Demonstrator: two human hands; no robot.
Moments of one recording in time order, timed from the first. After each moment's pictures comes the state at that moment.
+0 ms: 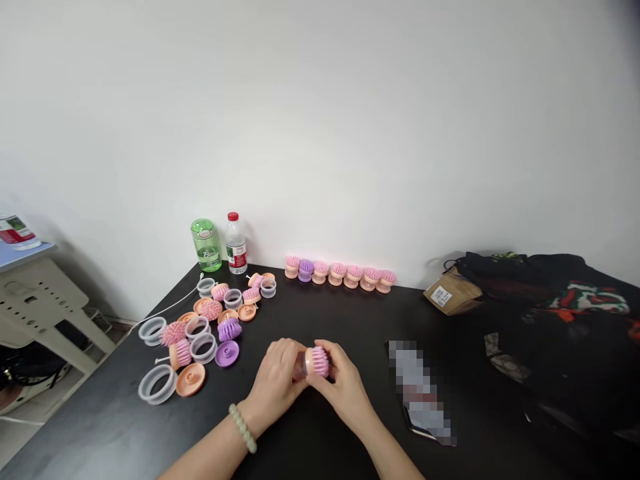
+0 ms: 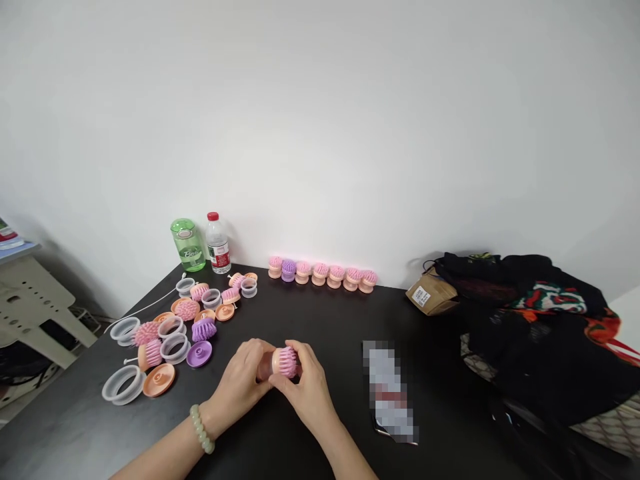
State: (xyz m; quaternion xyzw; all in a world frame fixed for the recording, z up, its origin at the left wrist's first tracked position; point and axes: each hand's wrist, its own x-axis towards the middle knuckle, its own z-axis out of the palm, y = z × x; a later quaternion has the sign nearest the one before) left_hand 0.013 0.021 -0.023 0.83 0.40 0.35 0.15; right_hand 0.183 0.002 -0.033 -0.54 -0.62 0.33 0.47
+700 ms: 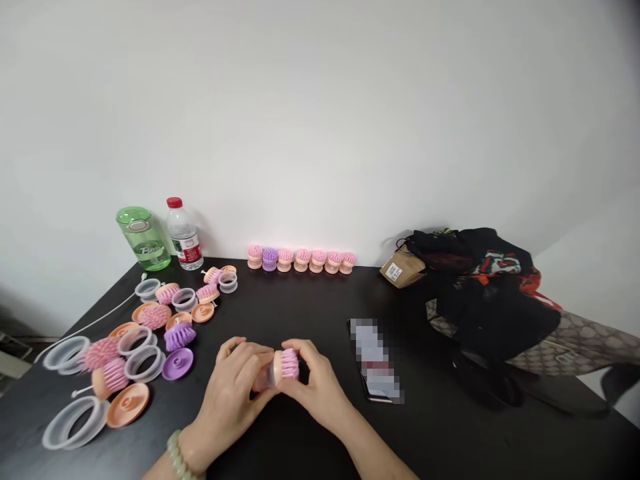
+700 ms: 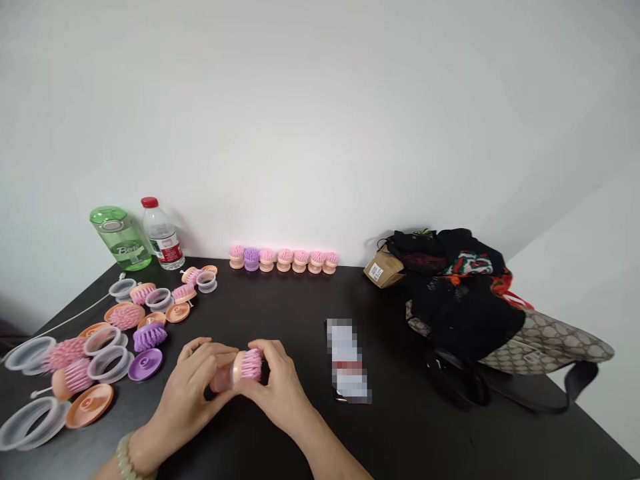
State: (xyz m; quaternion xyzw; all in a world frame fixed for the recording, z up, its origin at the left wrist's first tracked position) left_hand 0.002 0.017 -0.009 0.87 0.30 0.38 0.05; right_hand 0.197 -0.018 -0.005 -0.54 -0.64 0.35 0.42
